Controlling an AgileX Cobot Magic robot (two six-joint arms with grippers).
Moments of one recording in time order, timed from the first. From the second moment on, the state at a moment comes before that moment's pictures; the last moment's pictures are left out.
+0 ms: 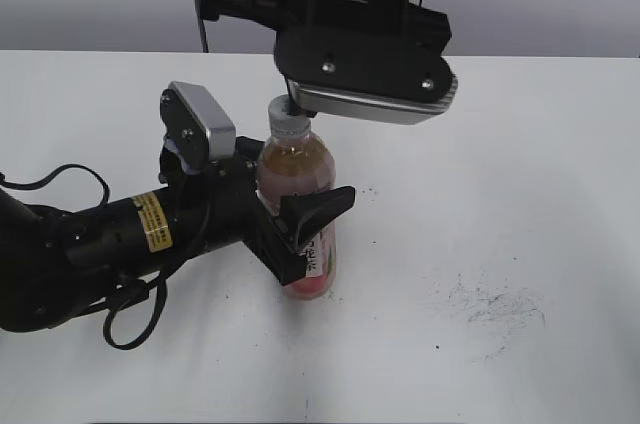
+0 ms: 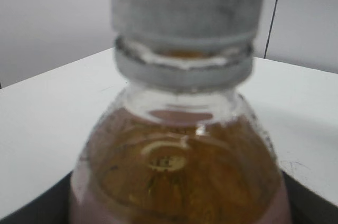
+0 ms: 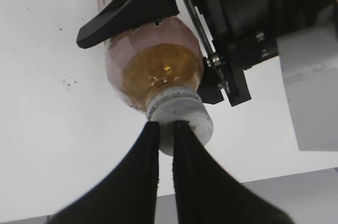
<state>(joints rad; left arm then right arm) -0.55 1.97 -0.61 0.56 -1.19 -0.18 0.80 1.87 -1.77 0.06 1.21 -2.54</state>
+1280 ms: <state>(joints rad) -0.55 1.97 -0.62 0.56 -1.19 -0.18 0.81 1.89 -1.75 0.01 1.19 -0.11</state>
